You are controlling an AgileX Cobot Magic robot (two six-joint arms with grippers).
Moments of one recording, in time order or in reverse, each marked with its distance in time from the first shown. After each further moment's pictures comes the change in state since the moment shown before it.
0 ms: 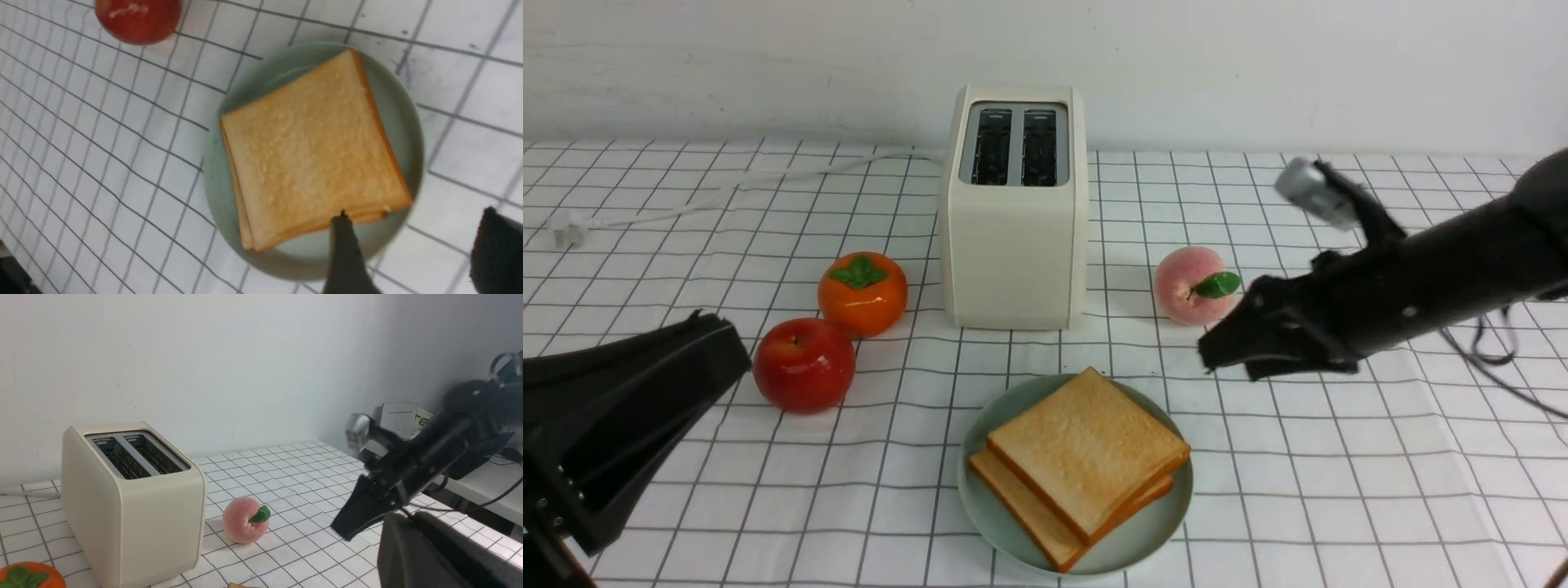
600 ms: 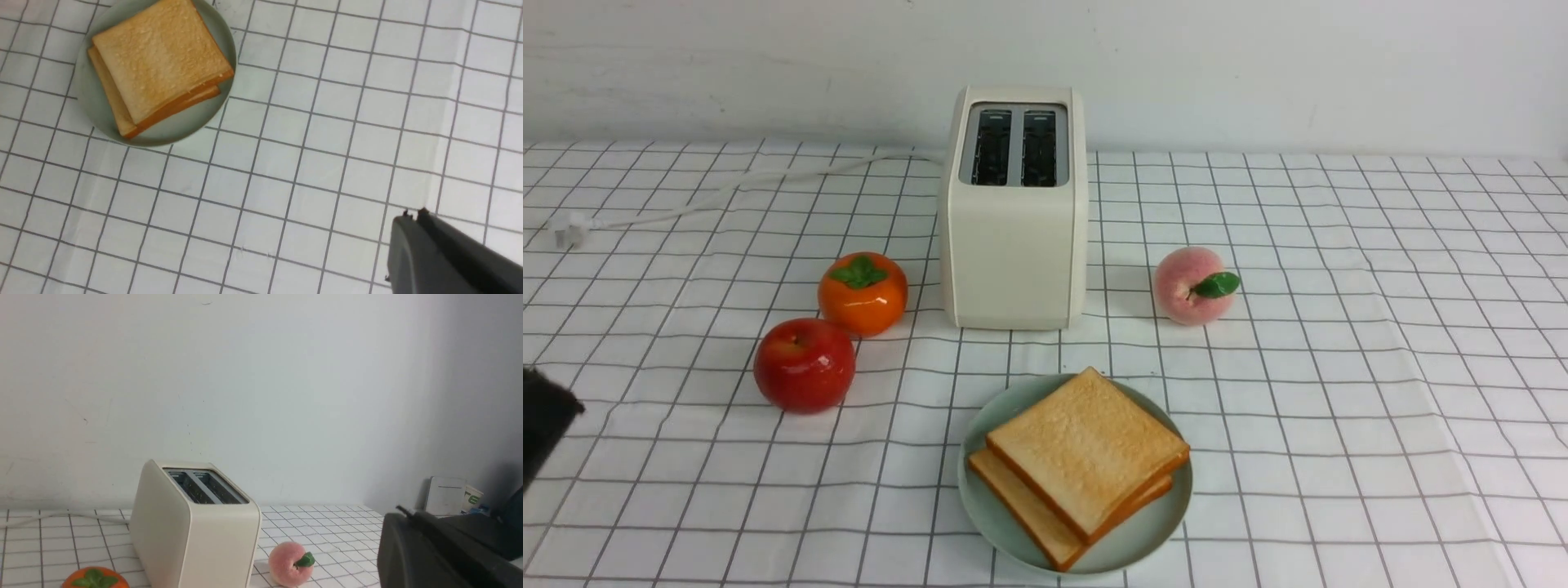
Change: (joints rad) right arm -0.004 -0.758 0.100 -0.633 0.282 0.476; left arm 0.000 -0.321 0.190 -0.079 -0.177 0.000
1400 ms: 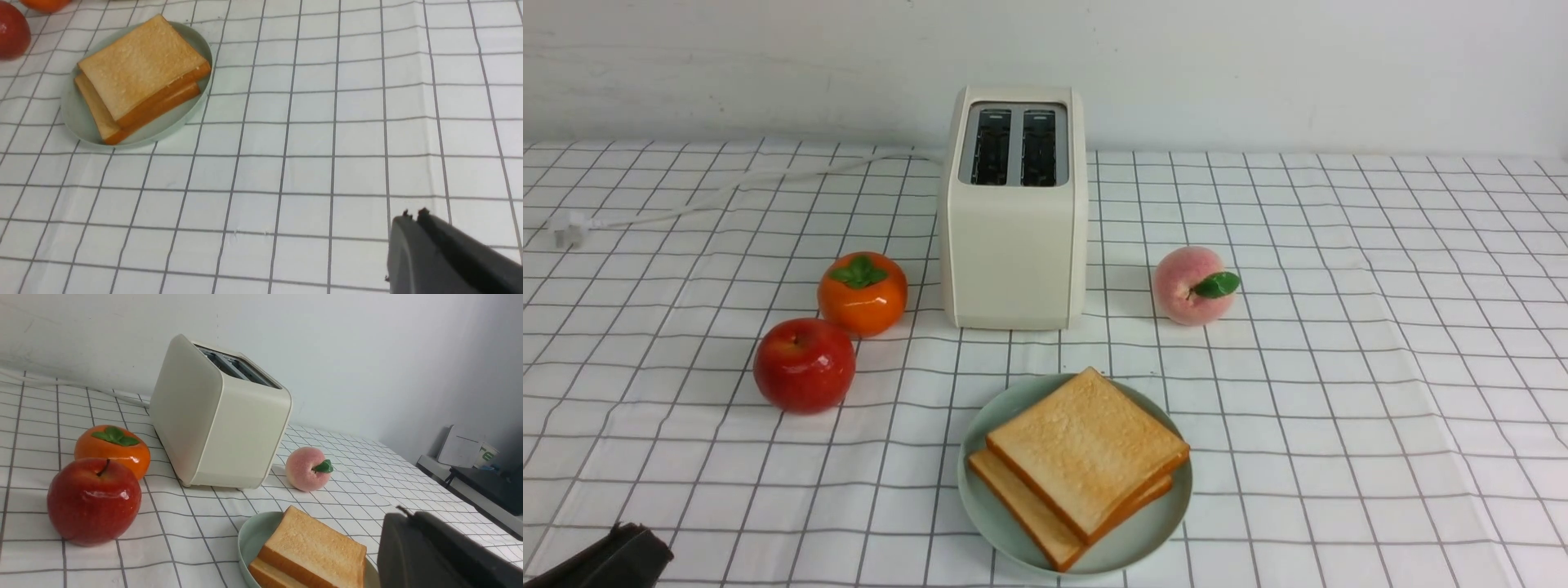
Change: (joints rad) right arm 0.000 -0.698 0.573 -0.030 -0.165 0.150; left arm 0.000 -0.066 0.224 -0.109 -0.019 -0.003
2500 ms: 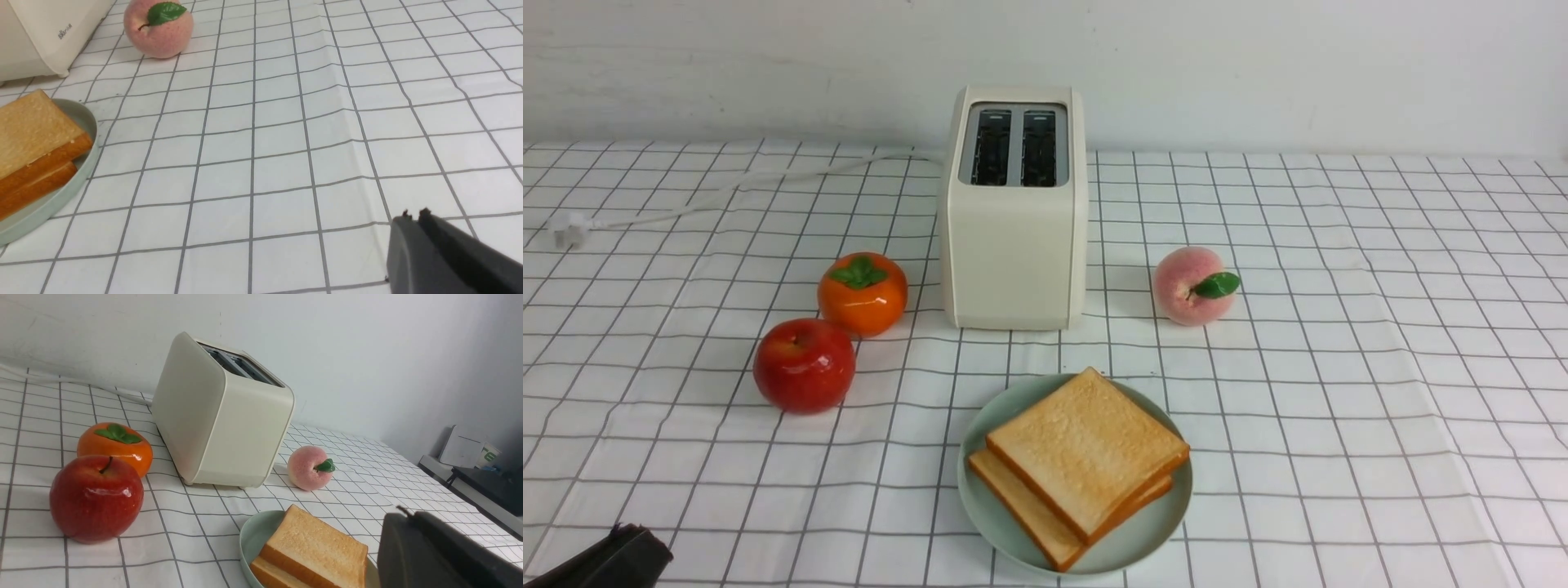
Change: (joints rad) right arm -0.119 -0.225 0.566 -0.048 -0.659 -0.035; left arm 0.000 0.000 0.001 -0.004 -0.004 0.000
